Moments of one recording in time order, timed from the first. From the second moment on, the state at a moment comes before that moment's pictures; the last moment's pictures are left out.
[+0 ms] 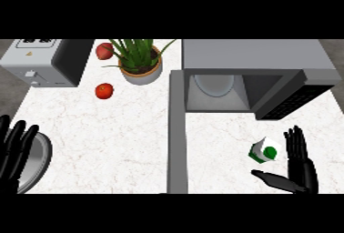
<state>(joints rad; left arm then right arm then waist) 0.29 0.03 0.04 -2.33 0.15 -0.18 0.11 -0.01 -0.10 -0.28 -0.96 -0.05 0.09 -0.75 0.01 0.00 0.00</state>
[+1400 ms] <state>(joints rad) 0.33 0.01 0.04 -2.36 0.14 -0.19 0.12 -0.22 -0.14 -0.21 -0.50 0.06 0.13 -1.07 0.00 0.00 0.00</state>
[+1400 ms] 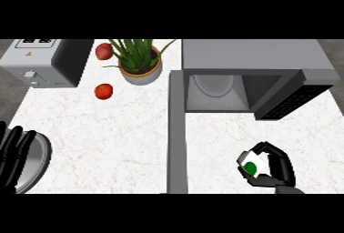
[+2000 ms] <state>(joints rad) 0.38 0.02 0.10 -2.36 0.21 -0.22 0.09 0.02 -0.02 -0.06 -1.00 0.04 0.10 -0.93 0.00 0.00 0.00</state>
